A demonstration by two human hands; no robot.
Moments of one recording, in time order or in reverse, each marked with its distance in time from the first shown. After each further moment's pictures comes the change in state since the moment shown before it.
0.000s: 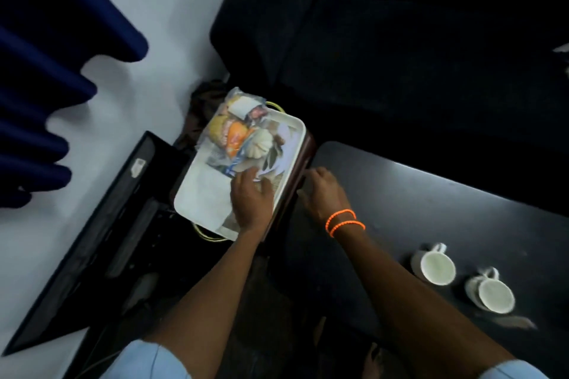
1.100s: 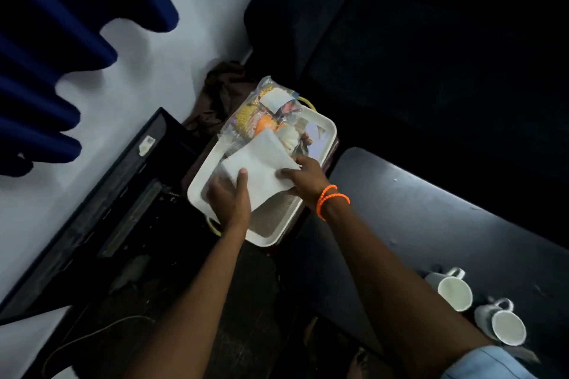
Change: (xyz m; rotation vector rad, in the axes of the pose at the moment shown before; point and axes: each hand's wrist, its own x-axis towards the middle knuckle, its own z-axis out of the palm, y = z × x) left_hand 0.036 -0.056 -0.042 -0.361 0.086 -0.567; right_hand 0.075 -0.077 0.040 0.941 -0.263 0.460
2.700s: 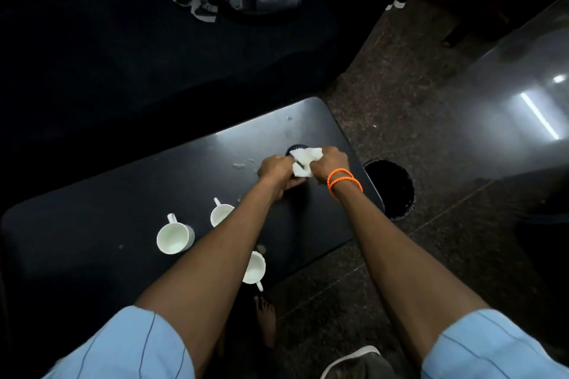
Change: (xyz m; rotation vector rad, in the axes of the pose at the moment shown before) left_hand -0.608 -0.035 0.338 0.424 -1.298 -0.178; right_hand -0.383 0.244 -0.536 -0.168 1.063 0.395
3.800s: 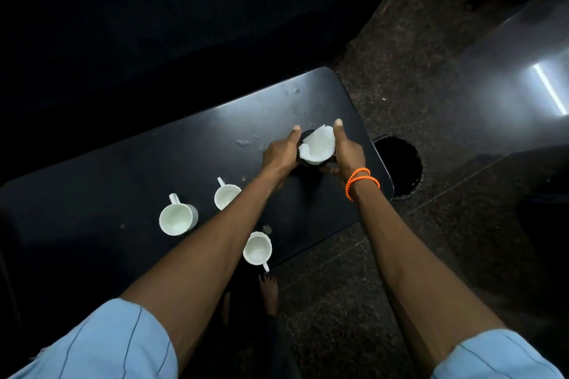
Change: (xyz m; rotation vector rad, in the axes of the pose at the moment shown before) left_hand 0.018 -0.015 -0.015 0.318 -0.069 0.097; right_hand -0.001 0.025 0.018 0.717 -0.019 0.335
